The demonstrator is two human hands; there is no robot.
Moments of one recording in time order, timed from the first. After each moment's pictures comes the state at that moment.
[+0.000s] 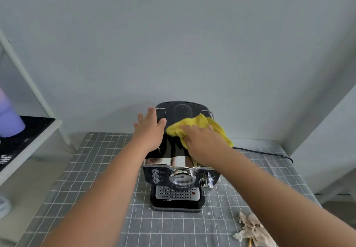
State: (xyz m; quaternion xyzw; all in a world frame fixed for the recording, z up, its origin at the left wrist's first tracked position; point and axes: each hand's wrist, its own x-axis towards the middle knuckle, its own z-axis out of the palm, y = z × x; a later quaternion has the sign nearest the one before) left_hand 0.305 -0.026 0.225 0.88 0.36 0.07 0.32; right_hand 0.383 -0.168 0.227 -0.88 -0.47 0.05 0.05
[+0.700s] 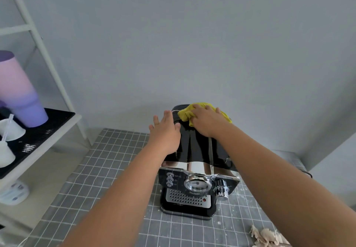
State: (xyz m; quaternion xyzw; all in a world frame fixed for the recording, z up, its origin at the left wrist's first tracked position) left_hand 0.304 -0.024 0.222 0.87 0.37 0.08 0.32; right_hand 0.446 -0.091 0.227 -0.88 -0.47 0.08 0.05
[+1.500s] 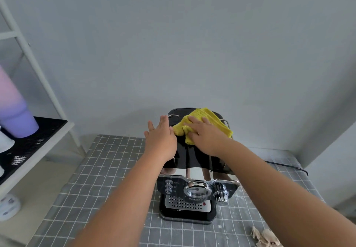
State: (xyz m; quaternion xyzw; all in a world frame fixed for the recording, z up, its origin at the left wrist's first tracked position) left_hand 0.305 -0.022 0.216 0.85 0.38 0.11 0.34; right_hand 0.414 -0.121 0.228 -0.86 -0.48 0.14 0.14
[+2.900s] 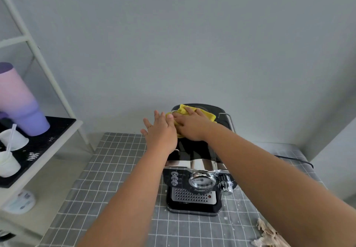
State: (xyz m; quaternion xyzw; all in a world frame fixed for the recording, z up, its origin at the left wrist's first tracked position) left_hand 0.307 -0.012 0.197 0.84 0.41 0.14 0.32; right_hand 0.413 -0.076 0.224 -0.83 -0.55 0.10 -0.02
